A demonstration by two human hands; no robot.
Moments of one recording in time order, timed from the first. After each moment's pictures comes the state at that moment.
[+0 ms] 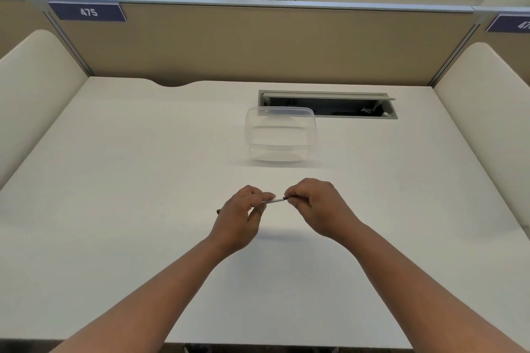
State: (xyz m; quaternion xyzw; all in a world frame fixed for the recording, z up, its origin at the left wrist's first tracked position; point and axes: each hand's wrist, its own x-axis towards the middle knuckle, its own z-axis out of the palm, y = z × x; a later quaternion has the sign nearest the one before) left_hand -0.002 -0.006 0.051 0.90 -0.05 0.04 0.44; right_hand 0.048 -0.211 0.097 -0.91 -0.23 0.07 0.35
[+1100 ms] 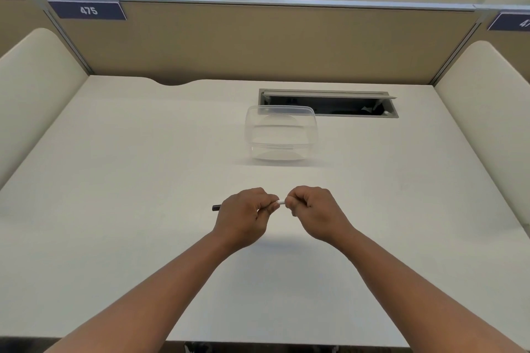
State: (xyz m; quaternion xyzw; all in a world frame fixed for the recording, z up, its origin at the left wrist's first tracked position) left_hand 0.001 -0.015 0.069 0.94 -0.09 0.05 0.33; right_hand 0.036 -0.203 0.093 -0.88 -0.13 0.15 0.42
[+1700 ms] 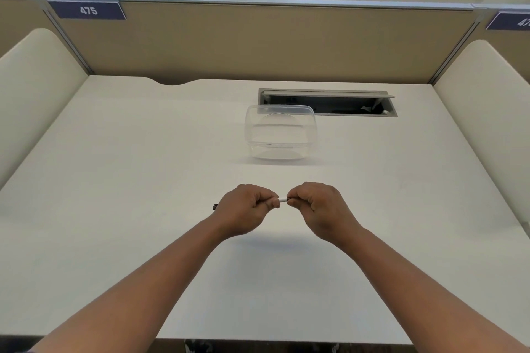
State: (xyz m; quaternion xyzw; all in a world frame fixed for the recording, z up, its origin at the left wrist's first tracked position) left_hand 0.015 -0.008 0.087 0.91 -0.05 -0.11 0.40; right_hand 0.037 -0.216 0.088 -0.90 -0.27 -0.01 0.34
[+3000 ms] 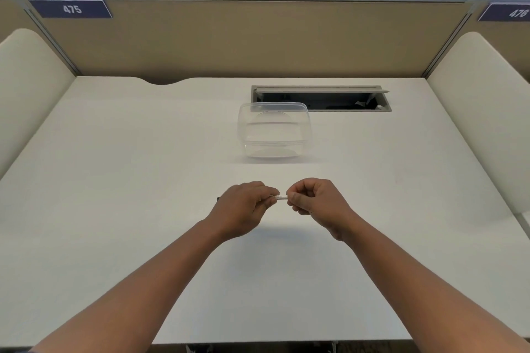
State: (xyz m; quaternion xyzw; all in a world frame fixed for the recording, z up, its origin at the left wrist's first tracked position) left_hand 0.024 -0.010 0.069 0.94 -0.17 0.00 0.29; right_hand 0.048 -0.221 0.088 -0.76 0.02 0.23 0.60
